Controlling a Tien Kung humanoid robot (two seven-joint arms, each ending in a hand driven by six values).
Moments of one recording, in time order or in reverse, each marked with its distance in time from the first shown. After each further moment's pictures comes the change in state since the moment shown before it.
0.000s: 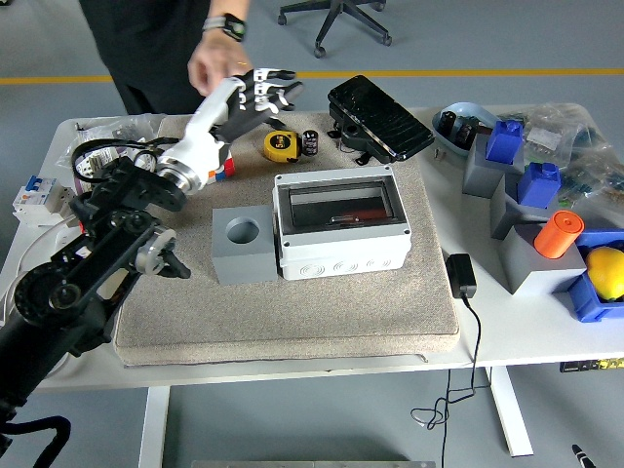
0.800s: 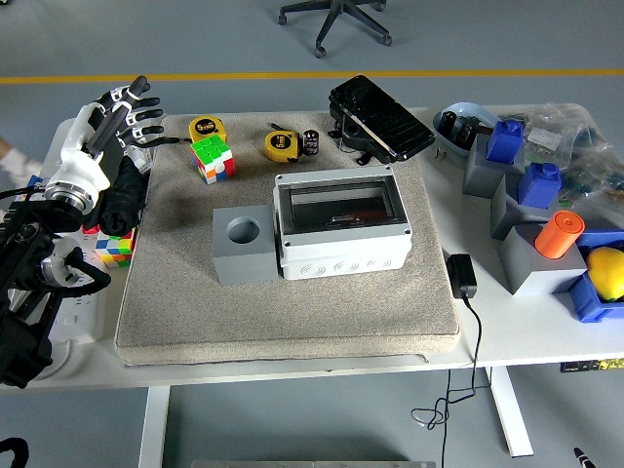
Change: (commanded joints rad) left arm 0.142 0.073 -0.218 0.061 -0.154 -0.022 -0.035; right arm 0.009 -0.001 -0.044 -0.019 0.047 0.016 -0.015
